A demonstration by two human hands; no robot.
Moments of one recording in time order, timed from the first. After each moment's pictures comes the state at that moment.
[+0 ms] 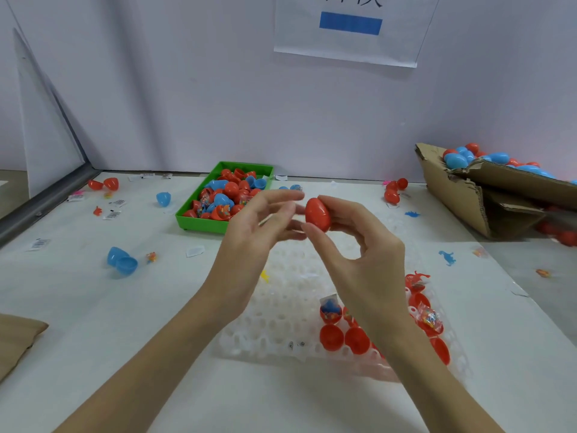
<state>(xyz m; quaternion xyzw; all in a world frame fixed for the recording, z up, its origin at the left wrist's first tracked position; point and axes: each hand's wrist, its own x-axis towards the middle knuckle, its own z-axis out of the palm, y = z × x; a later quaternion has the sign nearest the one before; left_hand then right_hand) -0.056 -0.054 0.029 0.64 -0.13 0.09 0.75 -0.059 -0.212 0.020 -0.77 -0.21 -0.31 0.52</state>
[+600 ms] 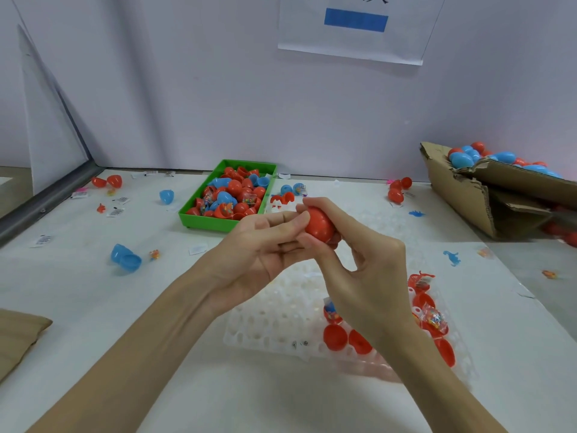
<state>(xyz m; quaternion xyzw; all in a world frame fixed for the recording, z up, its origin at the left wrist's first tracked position) -0.058 -0.039 0.040 0.50 -0.13 -0.16 0.84 -0.071 -0.209 0.024 -0.76 -0.27 -0.29 0.52</state>
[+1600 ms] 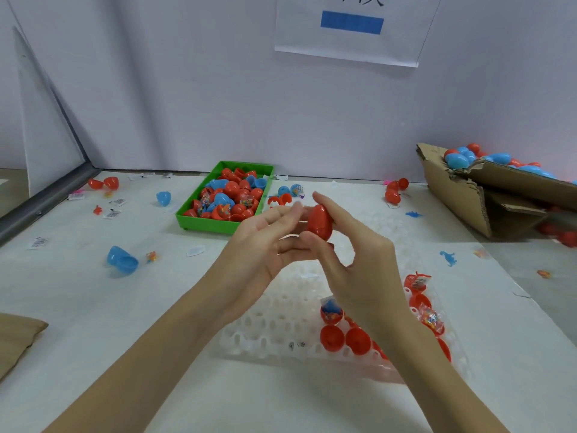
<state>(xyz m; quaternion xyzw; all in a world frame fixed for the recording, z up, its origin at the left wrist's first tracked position) -0.055 -0.052 0.030 0.55 -0.11 -0.08 0.82 -0.056 -0.214 0.017 -0.82 -0.25 -0.29 0.43</state>
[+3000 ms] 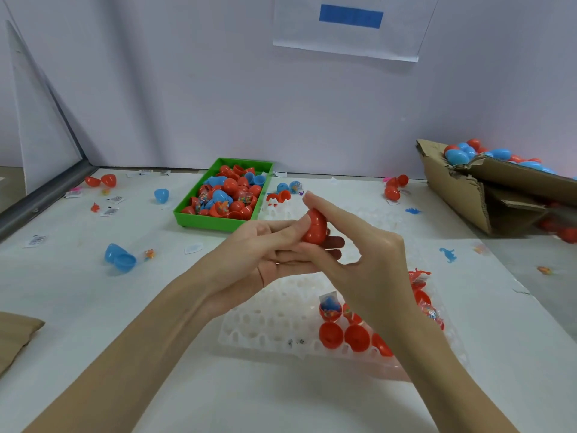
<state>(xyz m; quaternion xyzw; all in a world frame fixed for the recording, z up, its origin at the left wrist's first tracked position) -0.054 -0.040 0.034 0.55 -0.16 -0.22 0.79 -0.060 -0.222 0.024 -0.81 -0.30 -0.32 0.39</state>
